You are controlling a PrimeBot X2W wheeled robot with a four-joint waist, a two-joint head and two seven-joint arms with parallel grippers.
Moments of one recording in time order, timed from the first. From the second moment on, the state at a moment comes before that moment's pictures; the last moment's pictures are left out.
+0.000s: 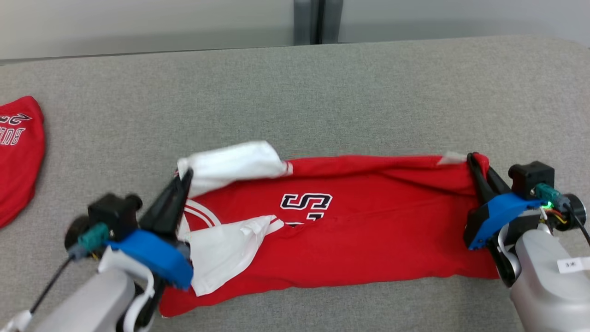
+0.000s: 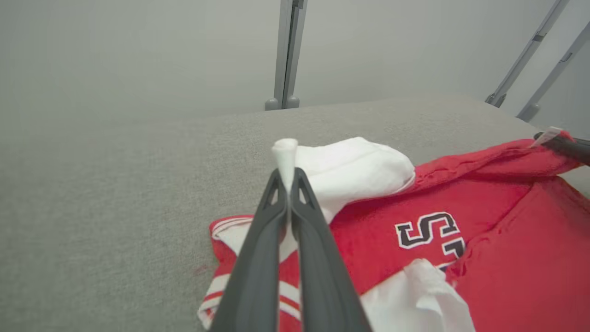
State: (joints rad) left arm -0.52 0.59 -0.86 0.27 -0.88 0.08 -0.26; right arm -0.59 -0.24 0.15 0.86 0.19 0.13 -0.26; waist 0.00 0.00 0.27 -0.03
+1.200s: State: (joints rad) left arm 0.05 0.16 -0.01 0.03 -0.26 0.08 -0.26; right arm -0.26 -0.18 -0.07 0.65 0.14 0.13 -0.25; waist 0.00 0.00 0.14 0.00
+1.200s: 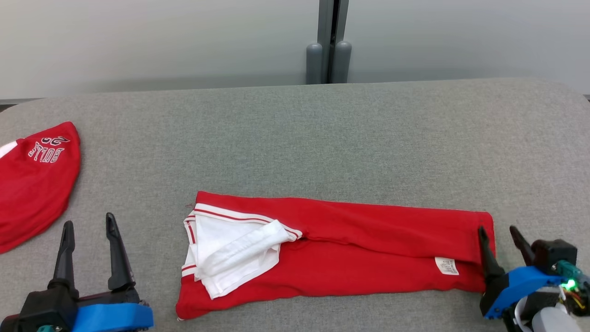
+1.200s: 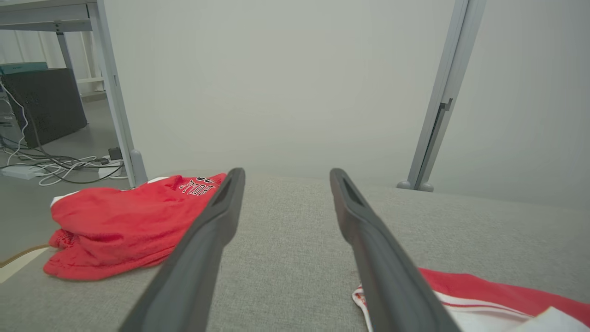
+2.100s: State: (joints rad) left arm 0.06 0.08 0.13 0.14 -0.02 -0.05 -0.26; right arm -0.36 -0.26 -0.06 0.99 0.25 0.13 -0.26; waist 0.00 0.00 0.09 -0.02
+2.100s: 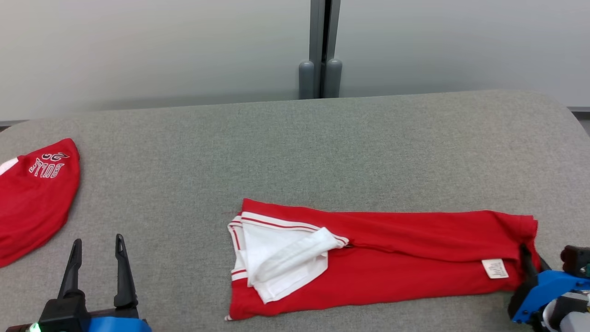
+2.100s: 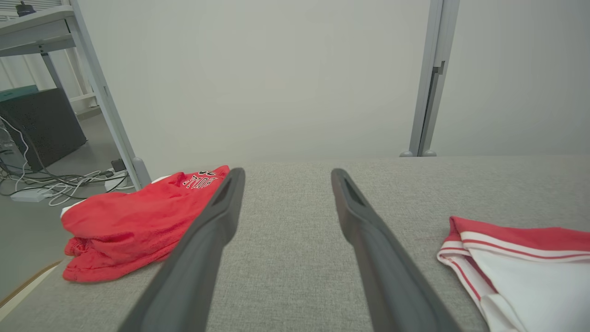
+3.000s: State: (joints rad) left arm 0.10 0.06 0.14 0.15 -0.03 -0.05 -0.26; right arm -0.28 -0.09 0.32 0.50 0.48 0.13 -0.09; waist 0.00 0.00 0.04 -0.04
